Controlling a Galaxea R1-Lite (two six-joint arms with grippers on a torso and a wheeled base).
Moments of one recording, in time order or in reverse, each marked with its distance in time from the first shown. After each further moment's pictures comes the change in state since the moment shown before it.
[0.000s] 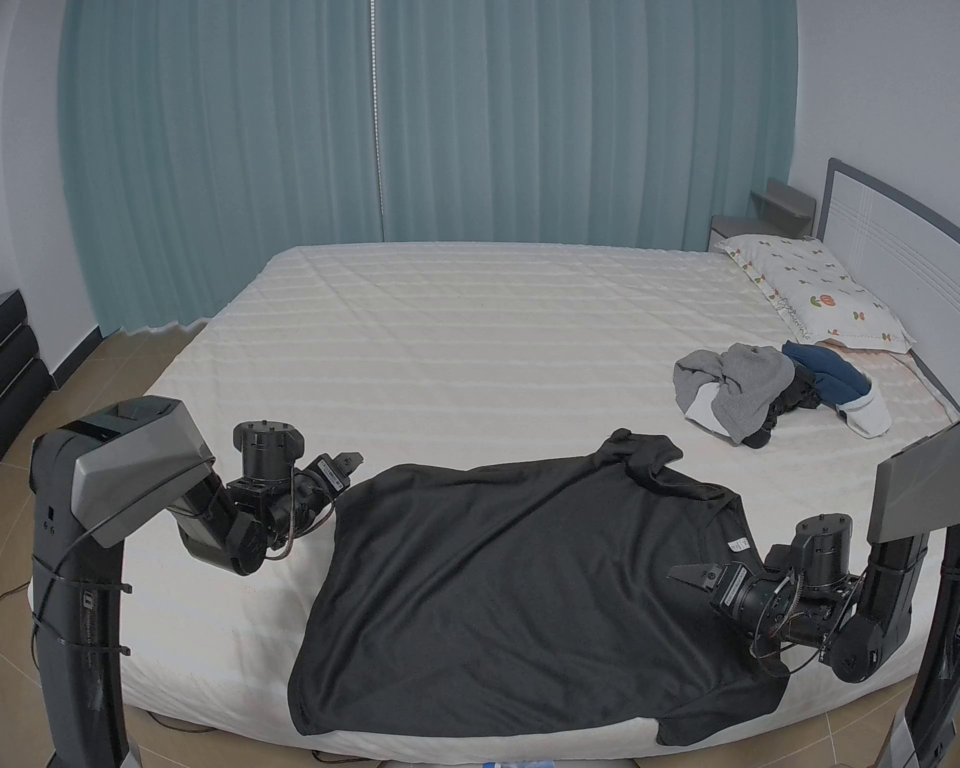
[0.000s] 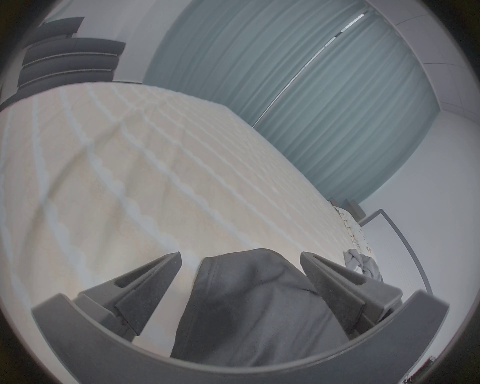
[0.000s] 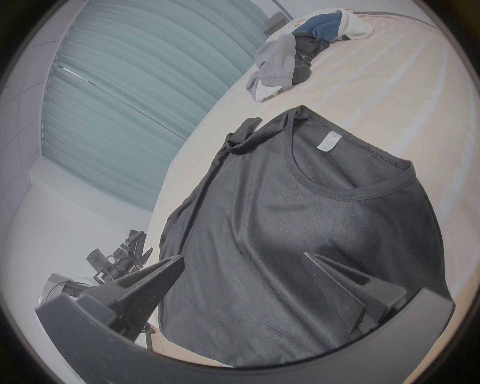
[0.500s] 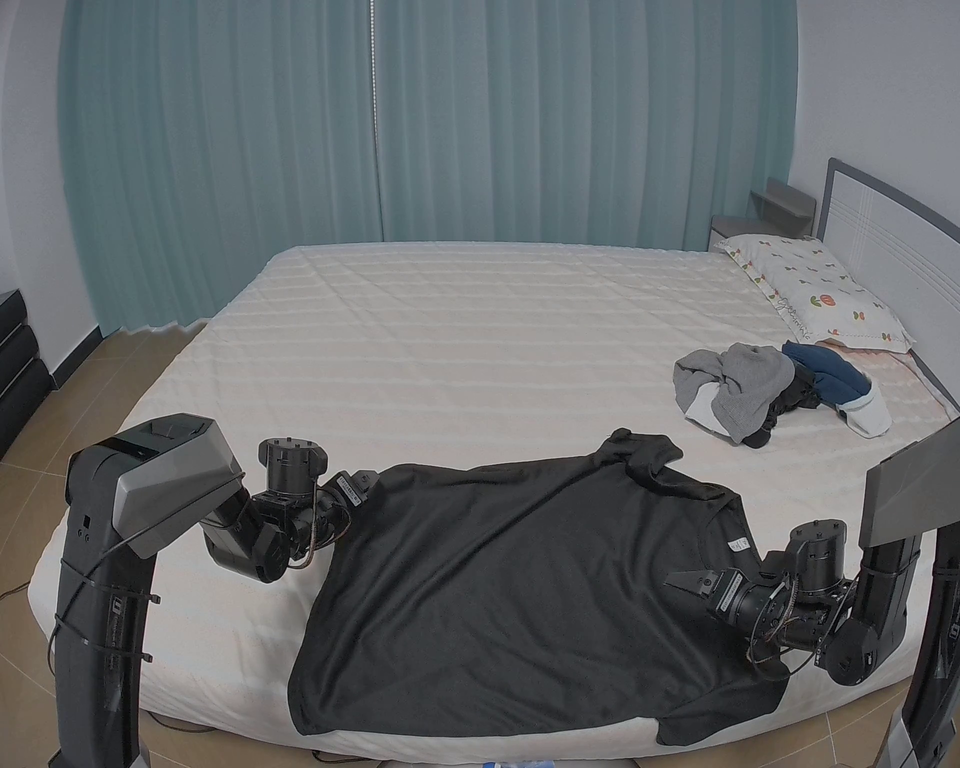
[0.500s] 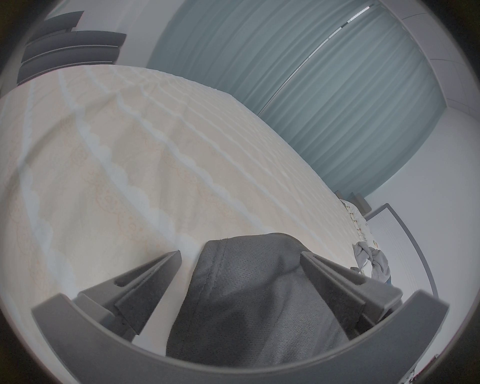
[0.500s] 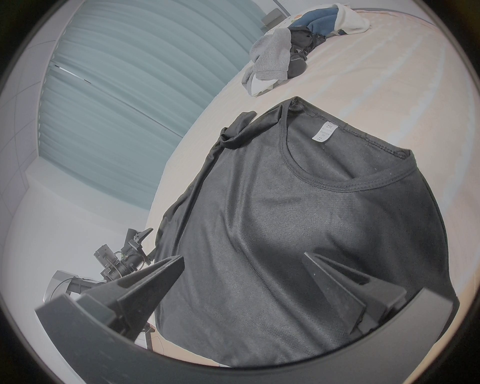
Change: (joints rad) left arm -0.021 0.121 -0.108 0.038 0.001 -0.015; right arm 0.004 0.039 0.002 -0.019 0.000 0.004
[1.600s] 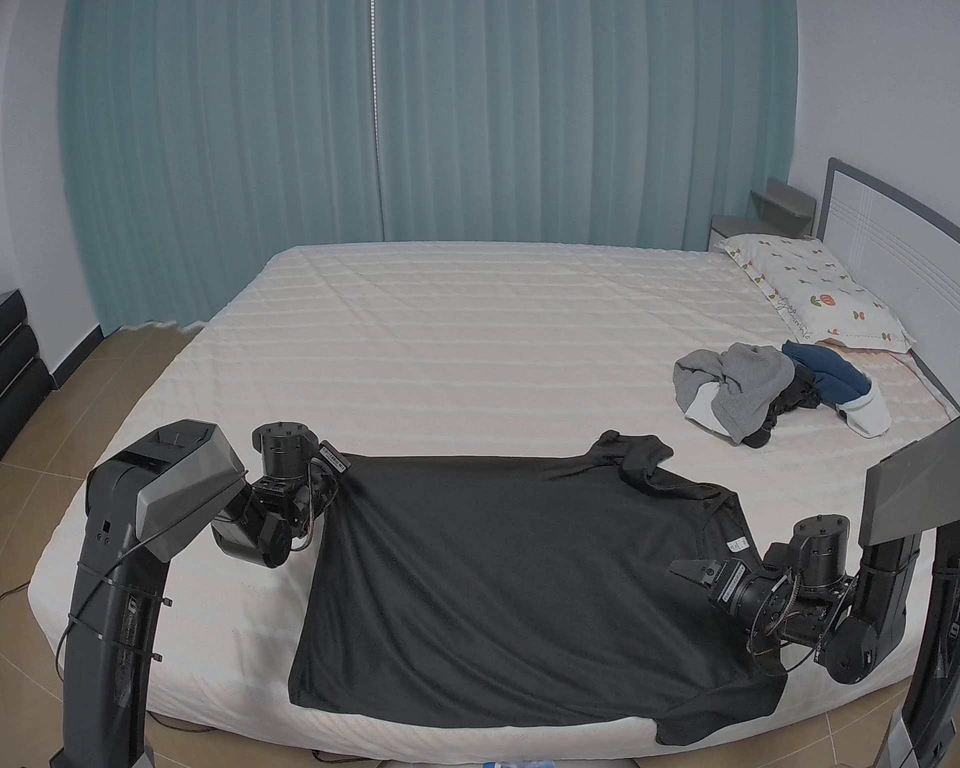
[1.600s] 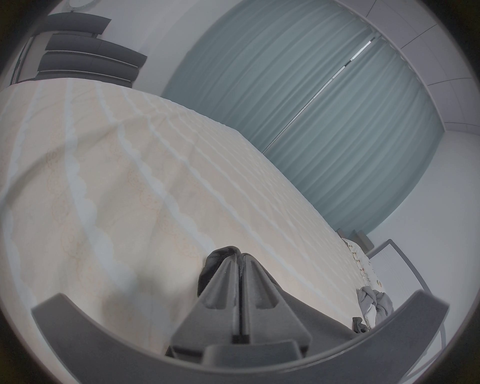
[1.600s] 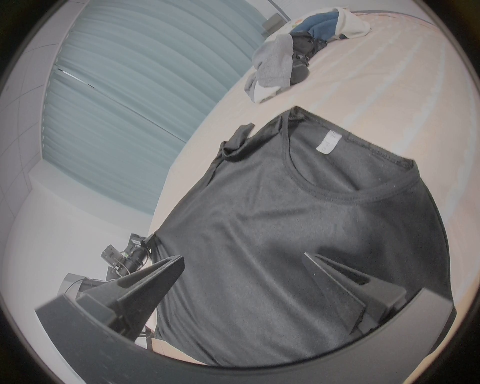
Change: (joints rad) left arm 0.052 0.106 -0.192 -0.088 0.138 -0.040; right arm -0.007 0.004 -0.008 -0.042 -0.015 0.009
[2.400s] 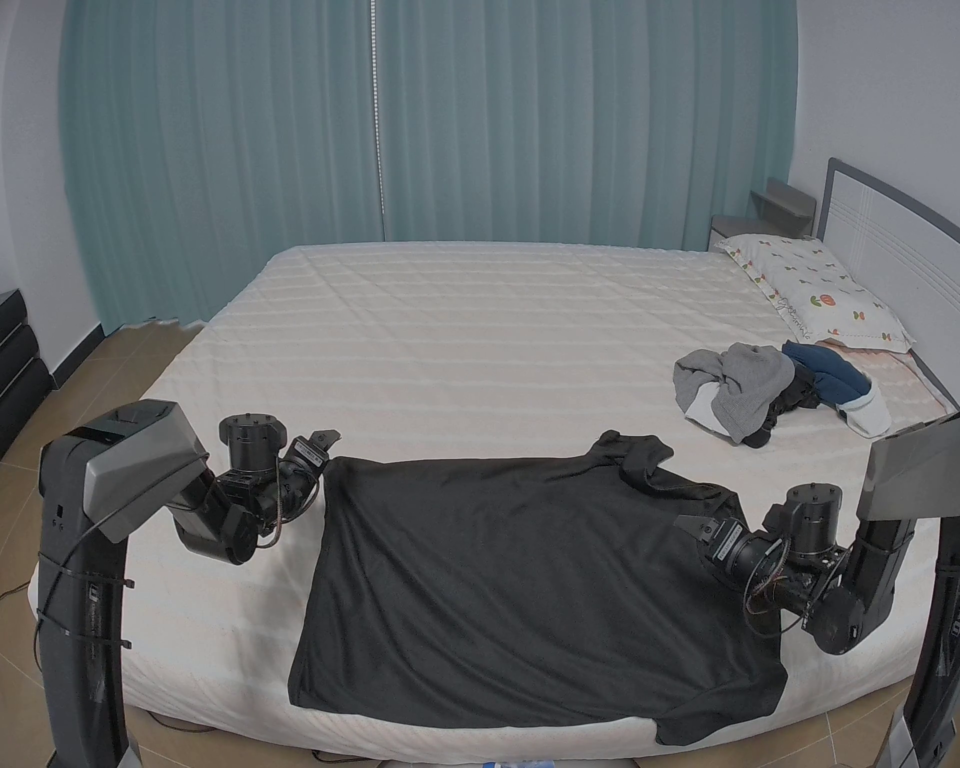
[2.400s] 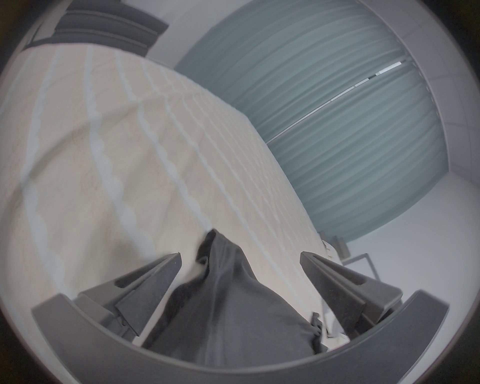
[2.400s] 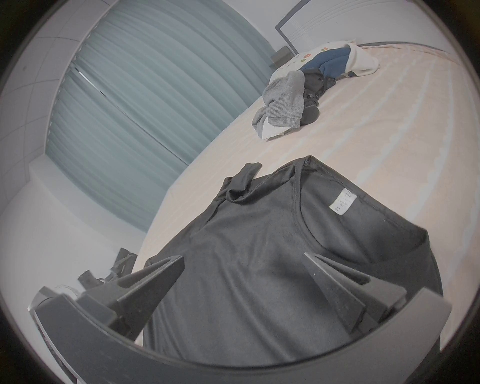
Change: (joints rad) left arm 0.042 -0.158 0.199 0.003 -0.177 -0.191; right arm -0.022 -0.007 -0.170 0.079 -0.133 -0.071
